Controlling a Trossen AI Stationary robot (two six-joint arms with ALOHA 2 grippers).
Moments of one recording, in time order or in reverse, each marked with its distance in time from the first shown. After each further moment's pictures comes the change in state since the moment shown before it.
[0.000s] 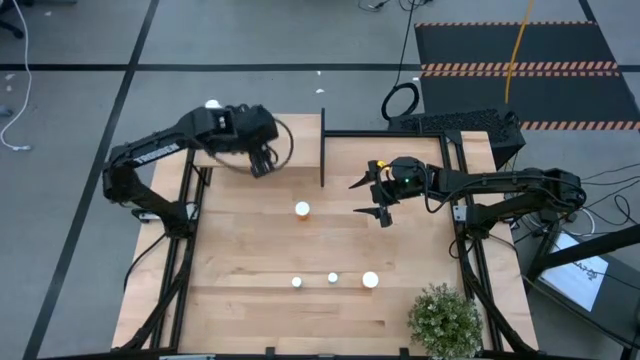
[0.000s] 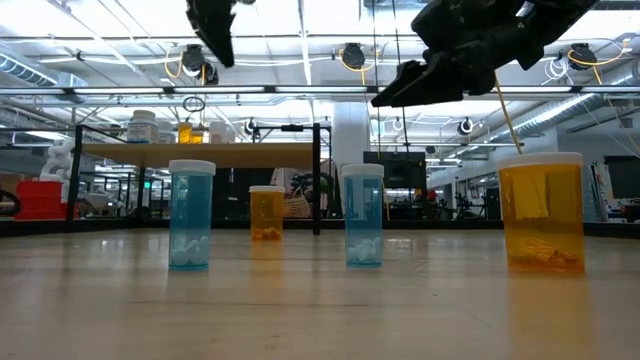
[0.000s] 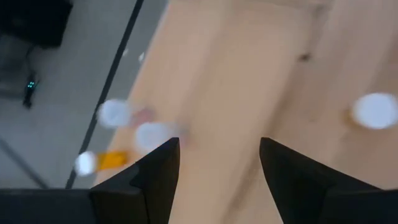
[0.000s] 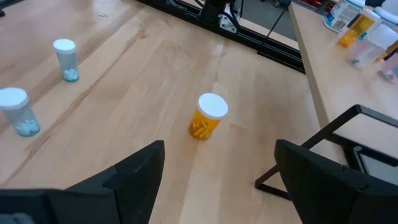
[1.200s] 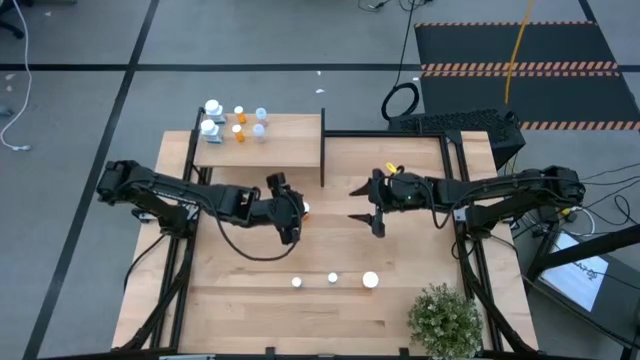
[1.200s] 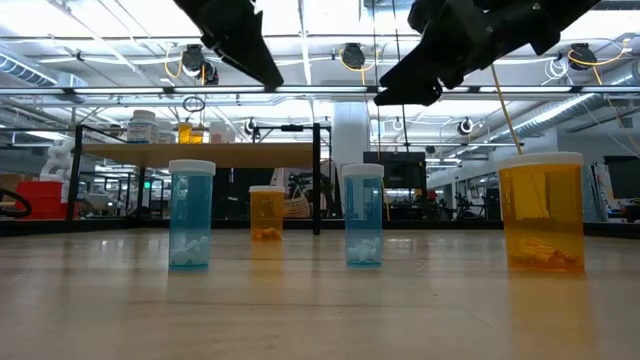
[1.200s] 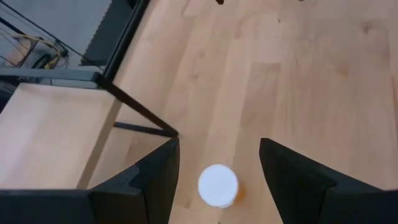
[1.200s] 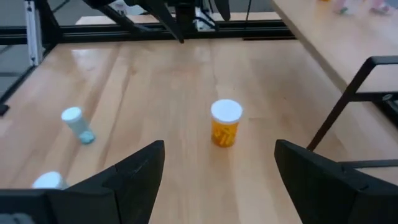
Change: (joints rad) left arm -0.484 -0.018 -0.534 0.772 -0.129 -0.145; right arm 0.167 0.000 0.000 0.031 0.239 0.477
